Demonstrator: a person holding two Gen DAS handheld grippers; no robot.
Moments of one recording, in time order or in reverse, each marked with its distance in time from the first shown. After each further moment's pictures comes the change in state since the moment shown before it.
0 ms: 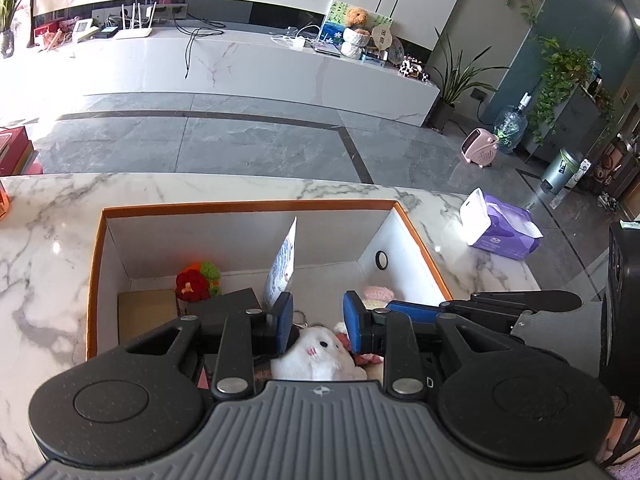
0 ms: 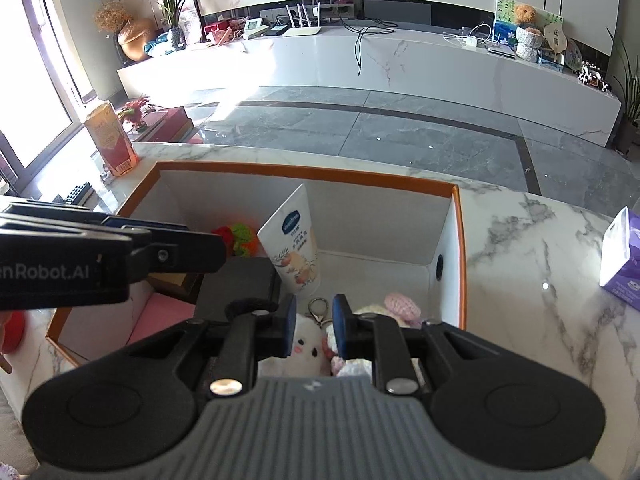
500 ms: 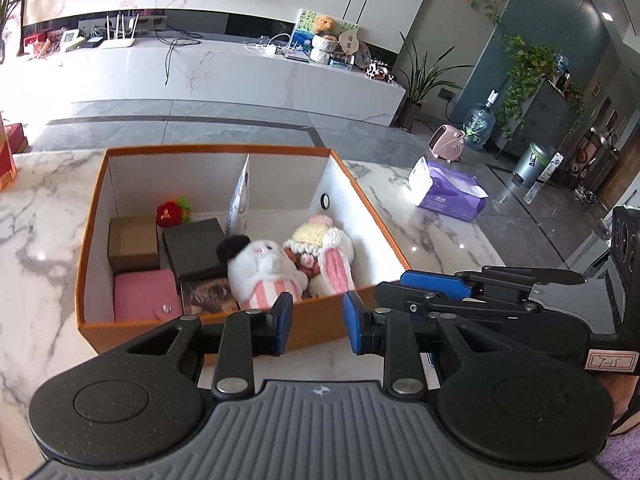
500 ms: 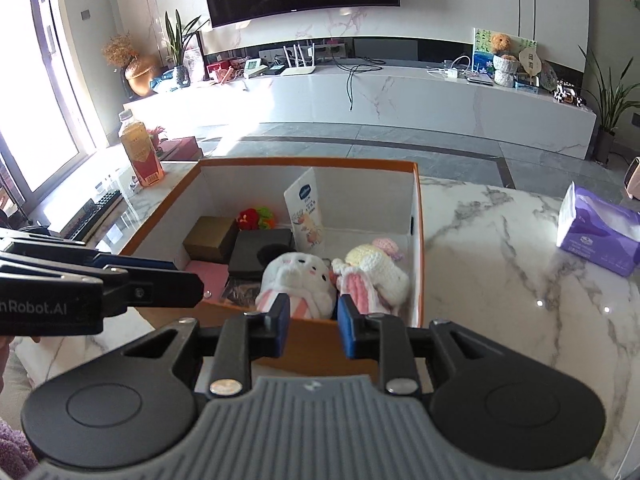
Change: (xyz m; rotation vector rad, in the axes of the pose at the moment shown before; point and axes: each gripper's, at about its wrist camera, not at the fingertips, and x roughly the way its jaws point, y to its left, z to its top) left arm -0.055 -0.033 -0.082 0.027 -0.025 -0.063; right arm -0.102 0.009 -0.087 0.026 -0.129 -0.016
